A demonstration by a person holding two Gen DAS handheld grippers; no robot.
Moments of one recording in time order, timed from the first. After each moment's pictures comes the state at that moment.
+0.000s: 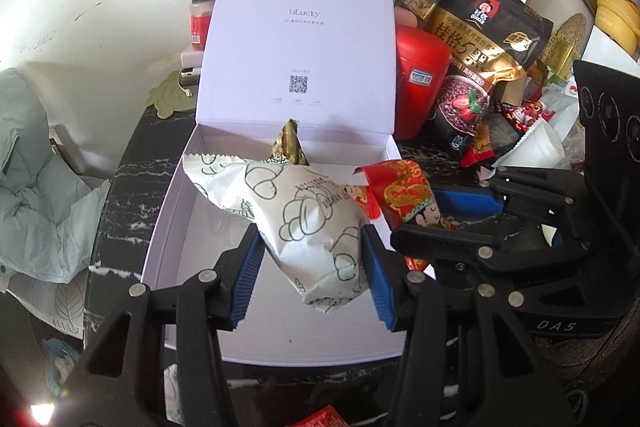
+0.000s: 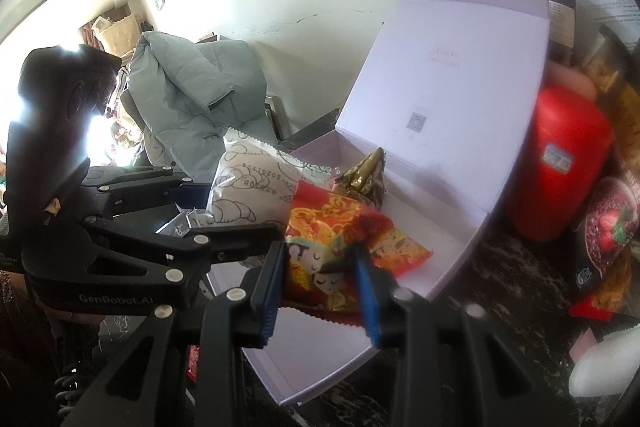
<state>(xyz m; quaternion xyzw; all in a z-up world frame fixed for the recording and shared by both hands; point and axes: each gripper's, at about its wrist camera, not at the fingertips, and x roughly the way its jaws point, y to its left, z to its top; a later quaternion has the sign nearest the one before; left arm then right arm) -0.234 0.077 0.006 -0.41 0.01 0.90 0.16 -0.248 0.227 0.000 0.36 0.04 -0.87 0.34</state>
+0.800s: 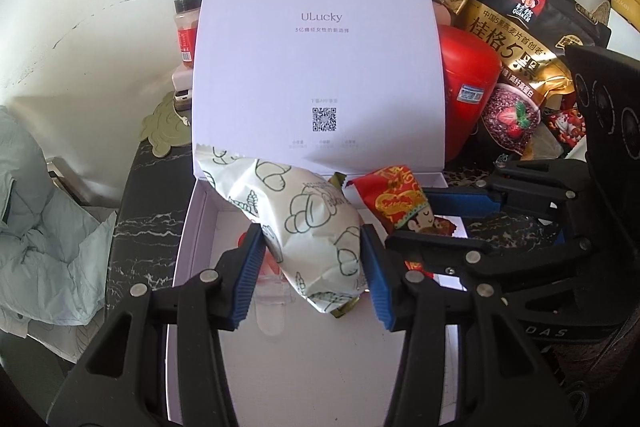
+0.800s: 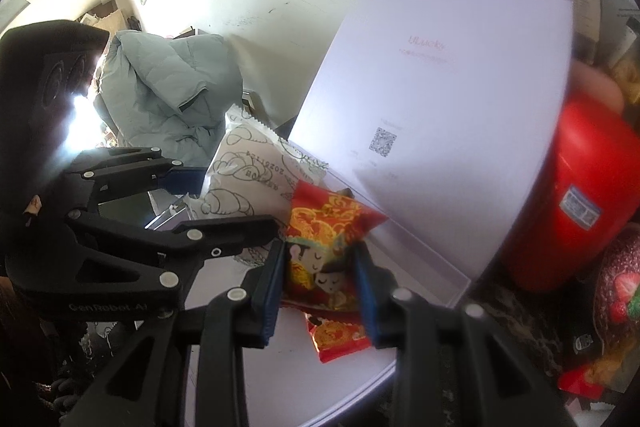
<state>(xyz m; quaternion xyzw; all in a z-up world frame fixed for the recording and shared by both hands) -0.316 0.089 -0.003 -0.42 0.06 0.89 0.15 -0.323 0.222 -0.015 0.39 0.04 -0.86 0.33</state>
